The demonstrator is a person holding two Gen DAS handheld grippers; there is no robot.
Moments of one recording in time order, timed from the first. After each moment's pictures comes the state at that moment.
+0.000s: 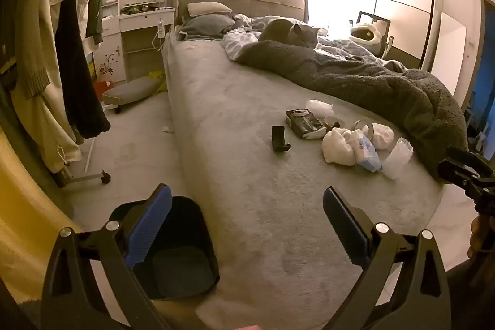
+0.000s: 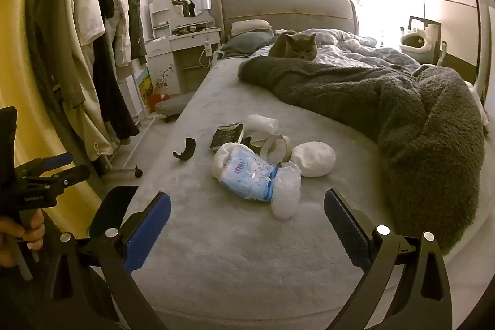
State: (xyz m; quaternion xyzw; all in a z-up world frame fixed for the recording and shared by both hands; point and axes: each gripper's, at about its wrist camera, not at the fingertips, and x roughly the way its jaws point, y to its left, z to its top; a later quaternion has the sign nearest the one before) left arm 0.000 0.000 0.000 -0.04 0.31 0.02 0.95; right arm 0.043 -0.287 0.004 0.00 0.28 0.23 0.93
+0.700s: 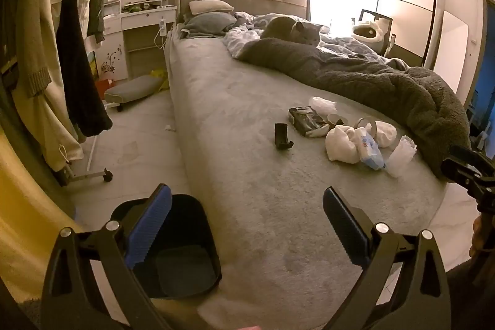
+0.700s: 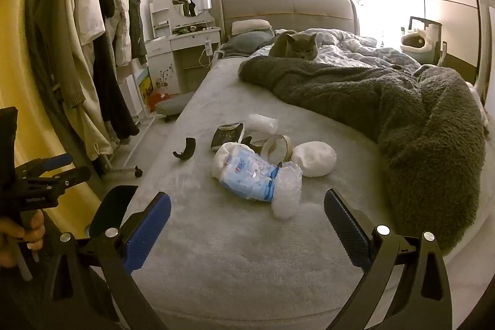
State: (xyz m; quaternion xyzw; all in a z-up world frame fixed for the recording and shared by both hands) left arm -0.005 0.006 -0.003 -0.04 0.31 0.02 0.95; right arm 0.044 -0.287 0.004 0.00 0.28 0.23 0.93
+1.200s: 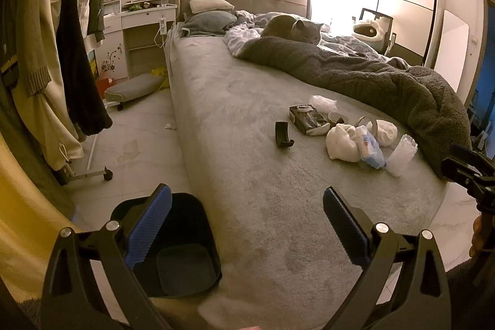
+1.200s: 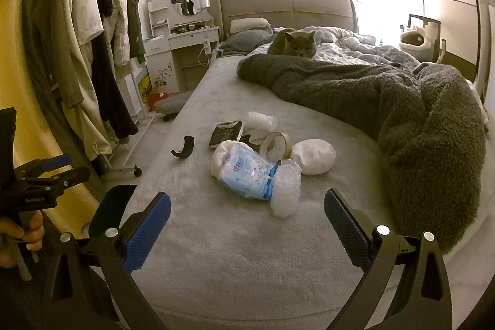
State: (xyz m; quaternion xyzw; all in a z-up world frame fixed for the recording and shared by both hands) left arm -0.003 0.009 -0.006 -0.04 0.31 0.02 0.95; right arm 0.045 -0.286 0.001 0.00 0.28 0.23 0.93
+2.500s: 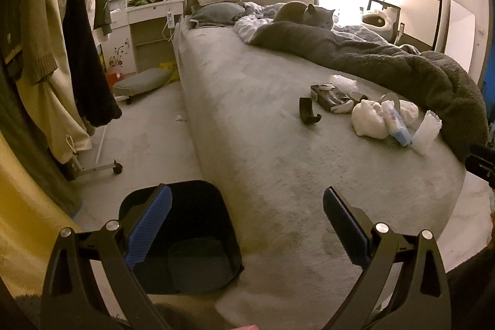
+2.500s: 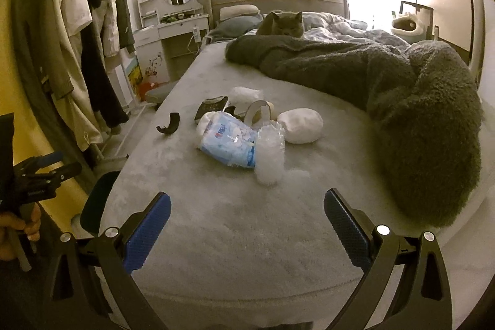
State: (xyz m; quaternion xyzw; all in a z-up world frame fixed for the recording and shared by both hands) left arm -0.002 0.025 -0.041 -0.03 0.33 0.04 0.94; right arm 0.042 -0.300 -0.024 0.00 0.31 0.21 0.93
